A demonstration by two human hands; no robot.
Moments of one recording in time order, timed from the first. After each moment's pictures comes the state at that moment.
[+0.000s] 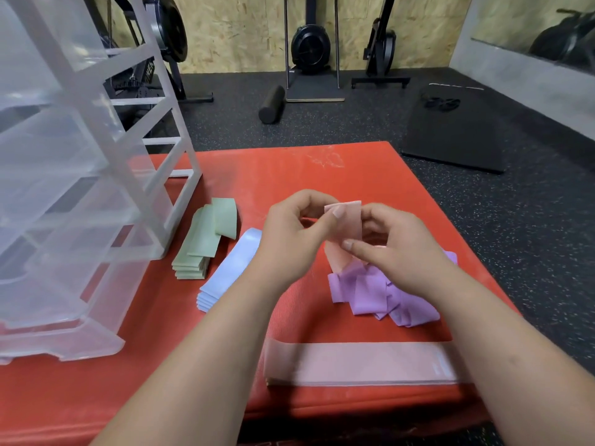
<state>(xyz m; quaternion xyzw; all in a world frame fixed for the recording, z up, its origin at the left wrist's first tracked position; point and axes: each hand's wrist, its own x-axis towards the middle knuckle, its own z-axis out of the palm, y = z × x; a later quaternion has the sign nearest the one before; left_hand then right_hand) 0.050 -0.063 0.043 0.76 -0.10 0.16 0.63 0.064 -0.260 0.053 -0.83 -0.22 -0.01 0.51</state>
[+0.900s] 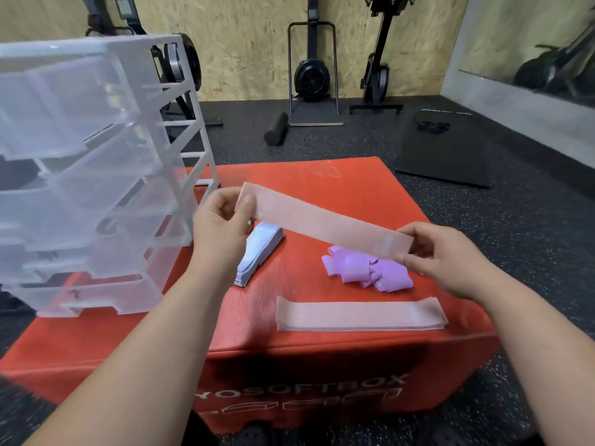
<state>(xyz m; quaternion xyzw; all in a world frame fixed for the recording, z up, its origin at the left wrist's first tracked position) -0.041 0.012 0.070 0.70 0.07 0.27 0.66 -0.011 -0.354 0.061 -0.91 -0.20 -0.02 0.37</state>
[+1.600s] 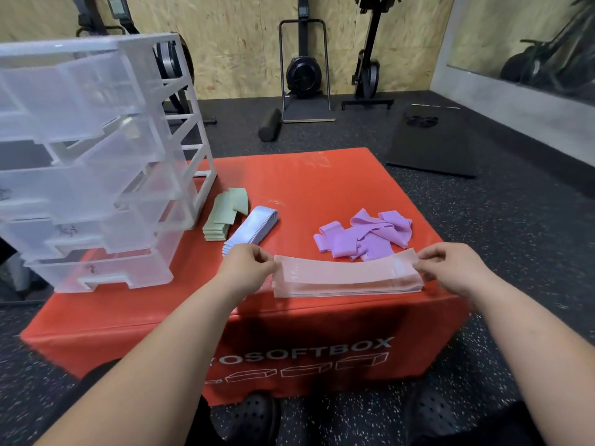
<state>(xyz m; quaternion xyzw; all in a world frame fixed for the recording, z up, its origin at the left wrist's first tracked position) -0.100 -0.009 0.013 0.89 0.13 0.02 0.44 -0.061 -0.395 0.008 -0.89 0.10 0.01 0.45</state>
